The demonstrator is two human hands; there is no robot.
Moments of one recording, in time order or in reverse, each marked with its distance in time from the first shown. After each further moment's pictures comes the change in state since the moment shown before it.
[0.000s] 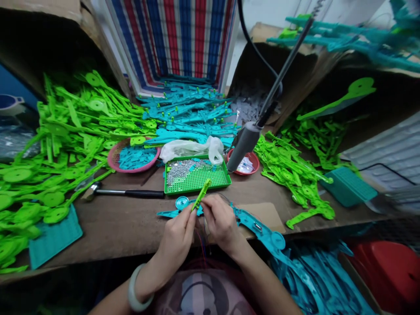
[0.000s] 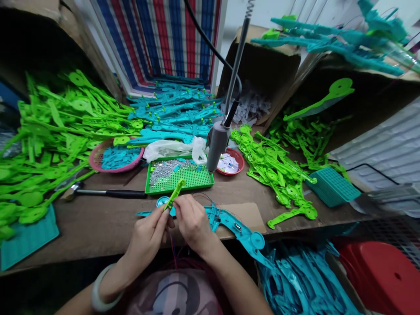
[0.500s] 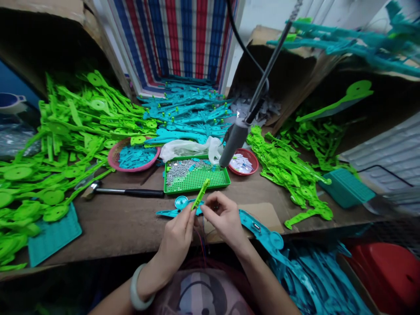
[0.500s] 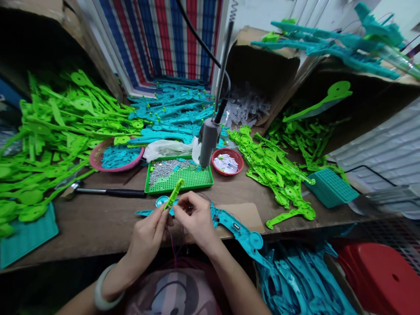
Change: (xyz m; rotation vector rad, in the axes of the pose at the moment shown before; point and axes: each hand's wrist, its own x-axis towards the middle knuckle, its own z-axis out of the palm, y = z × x) left_hand -0.001 0.000 0.003 0.125 0.081 0.140; right_hand 0.007 -0.007 -0.011 0.571 -0.075 0.670
